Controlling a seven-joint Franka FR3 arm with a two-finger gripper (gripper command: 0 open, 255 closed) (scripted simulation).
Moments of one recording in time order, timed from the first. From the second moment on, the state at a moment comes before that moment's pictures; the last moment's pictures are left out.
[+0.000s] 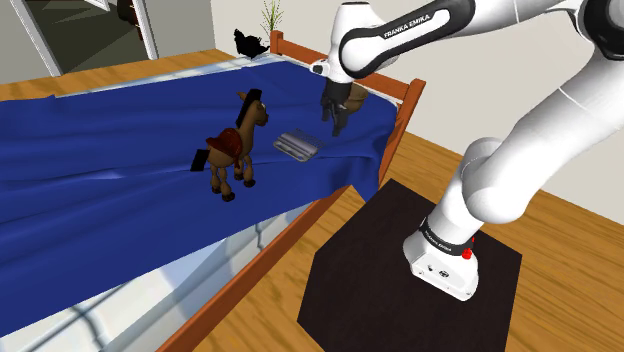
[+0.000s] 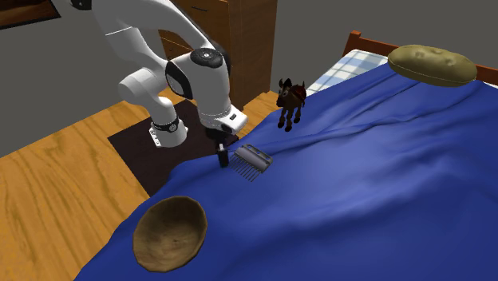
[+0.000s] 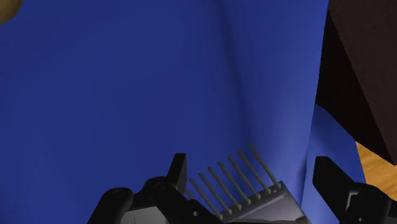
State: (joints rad) arm 0.25 -0.27 -0.25 -2.45 -0.08 2.18 -0.99
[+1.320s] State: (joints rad) arm 0.29 -0.14 -0.27 -2.49 -0.04 2.35 -1.11
